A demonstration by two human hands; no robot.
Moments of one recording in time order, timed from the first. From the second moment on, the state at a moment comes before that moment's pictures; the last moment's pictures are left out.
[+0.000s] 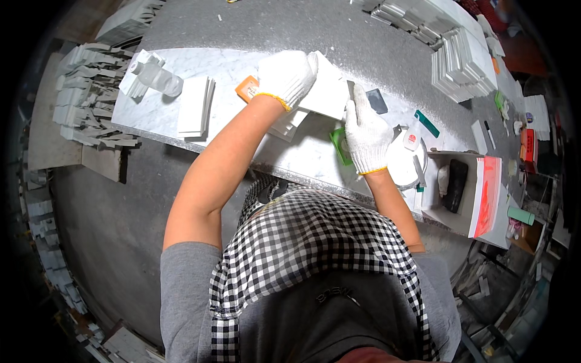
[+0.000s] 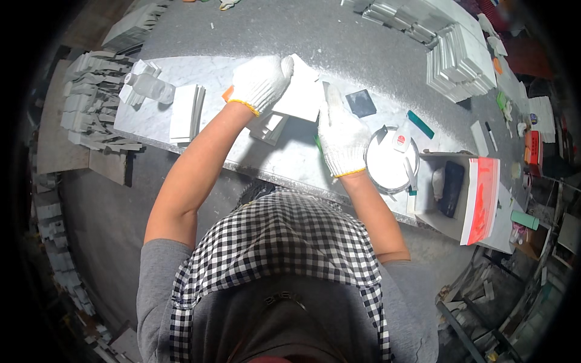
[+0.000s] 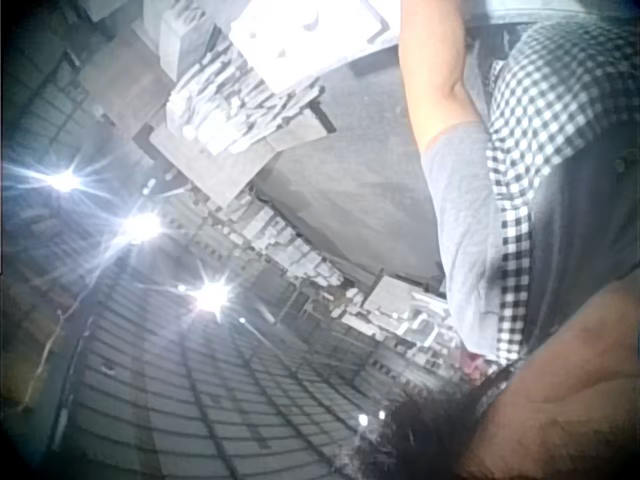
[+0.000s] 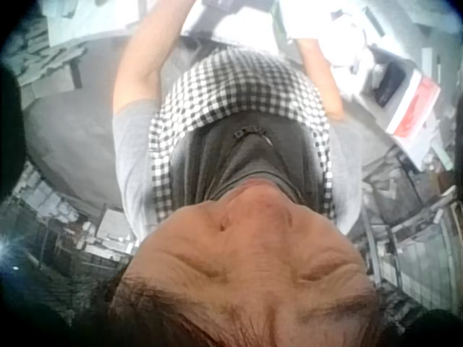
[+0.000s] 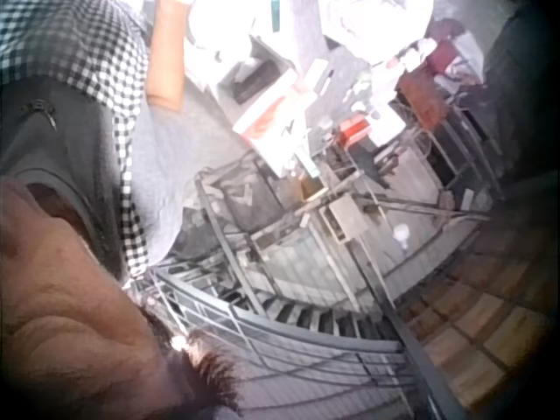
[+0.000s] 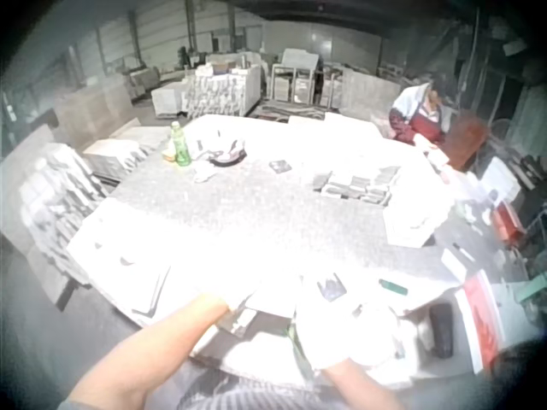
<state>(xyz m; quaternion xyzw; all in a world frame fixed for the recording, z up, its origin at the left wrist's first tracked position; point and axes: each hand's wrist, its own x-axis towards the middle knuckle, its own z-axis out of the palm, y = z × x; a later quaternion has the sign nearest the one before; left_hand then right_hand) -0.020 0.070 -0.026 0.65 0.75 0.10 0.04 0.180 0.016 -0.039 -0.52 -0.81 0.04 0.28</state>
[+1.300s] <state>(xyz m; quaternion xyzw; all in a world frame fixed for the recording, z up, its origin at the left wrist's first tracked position) -0.150 0.051 -0.101 0.62 0.76 0.06 0.15 0.252 -0.088 -0.105 -0.53 -0.81 0.25 0.10</state>
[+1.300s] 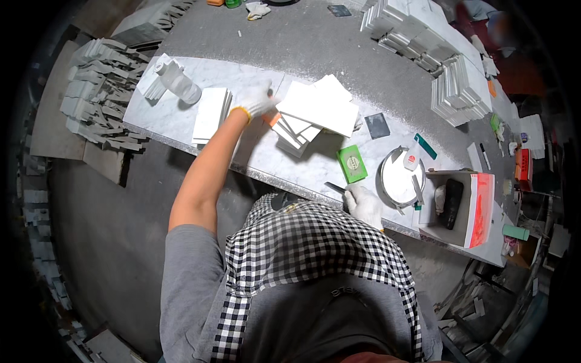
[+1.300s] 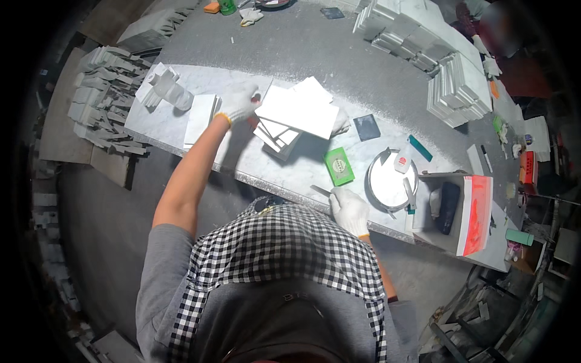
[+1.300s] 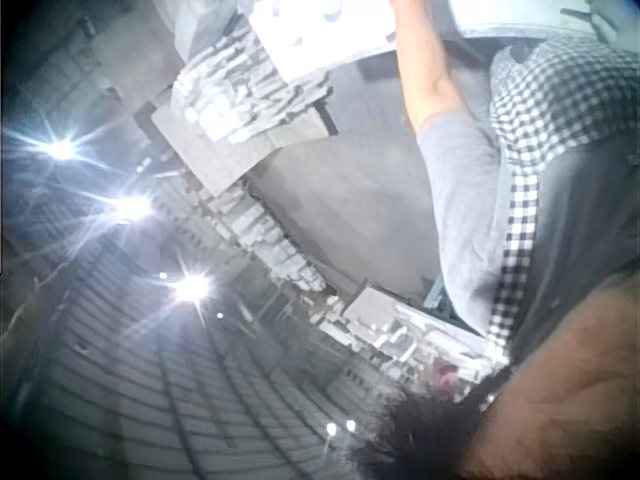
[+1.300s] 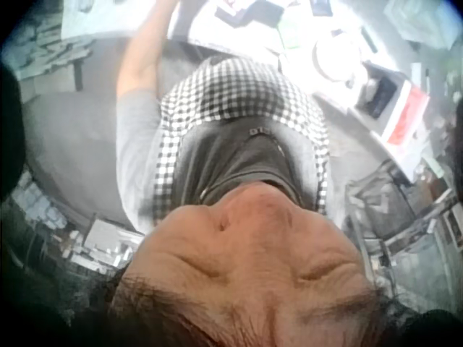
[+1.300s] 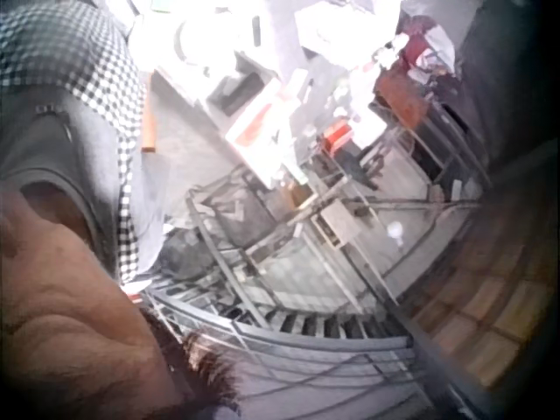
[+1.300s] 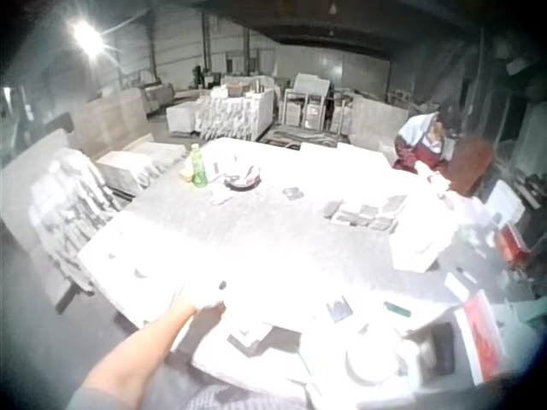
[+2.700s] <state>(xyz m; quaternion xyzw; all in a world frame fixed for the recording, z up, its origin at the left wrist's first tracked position) -0.038 0.056 -0.015 0.62 0.75 0.13 0.17 0.181 0.036 0.018 -0.46 -0.86 0.15 0.18</state>
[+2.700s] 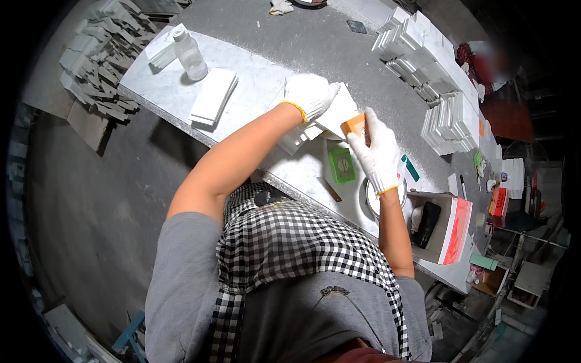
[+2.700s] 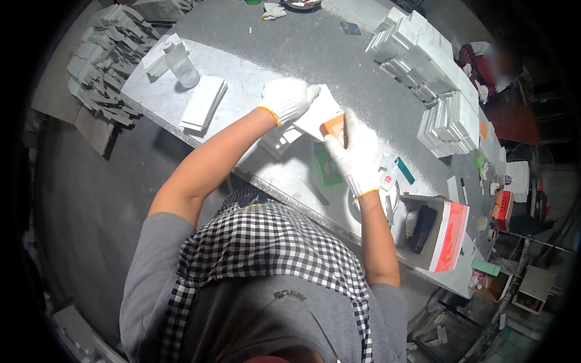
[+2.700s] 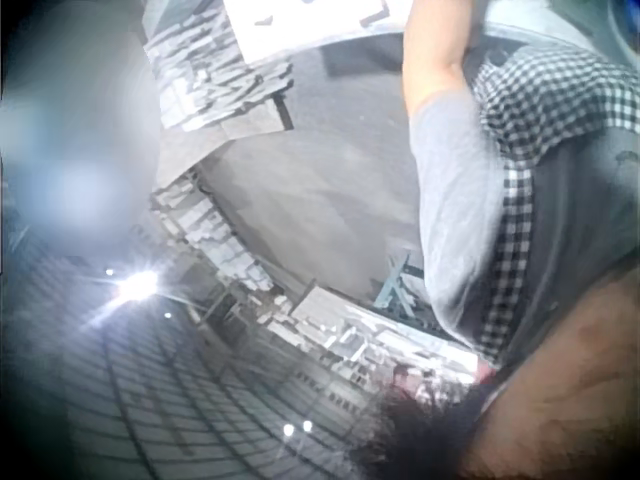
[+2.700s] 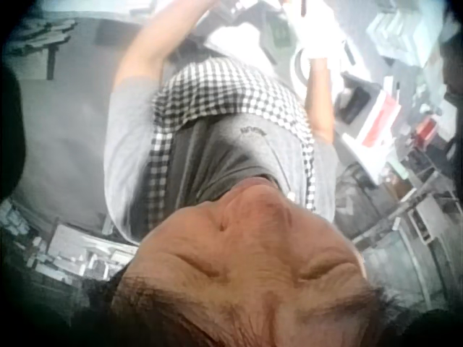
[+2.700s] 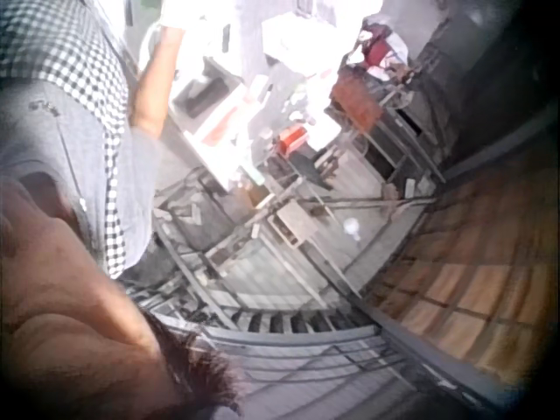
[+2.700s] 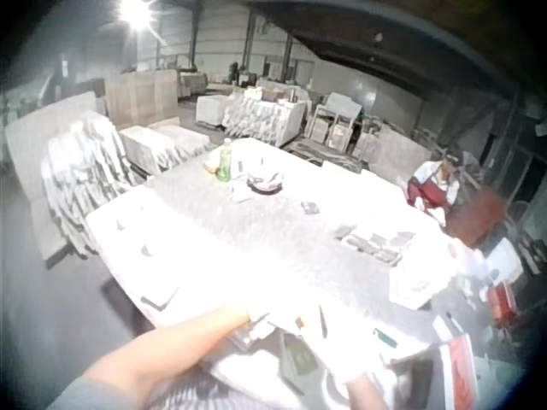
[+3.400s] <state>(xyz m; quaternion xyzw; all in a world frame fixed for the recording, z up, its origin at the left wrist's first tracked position) -0.036 0.061 -0.019 0.65 0.74 0.14 0.13 0.157 0.055 0.018 -0.45 -0.89 0.07 0.09</state>
